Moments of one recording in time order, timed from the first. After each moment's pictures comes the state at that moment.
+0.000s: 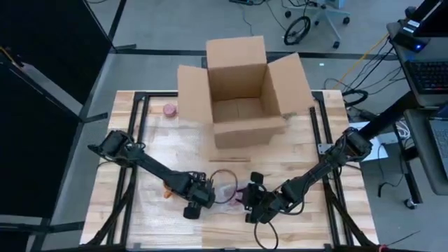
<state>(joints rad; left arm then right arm) -0.45 1.91 1.16 -0.61 -0.02 -0.30 0.60 1.79 1.09 -0.14 0.62 0.53</state>
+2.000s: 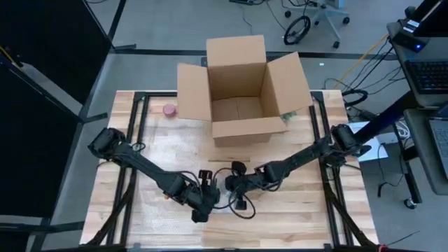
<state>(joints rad) -0.51 1.80 1.30 -0.59 -0.31 -0.29 0.36 1.87 1.17 -0.08 0.18 0.25</state>
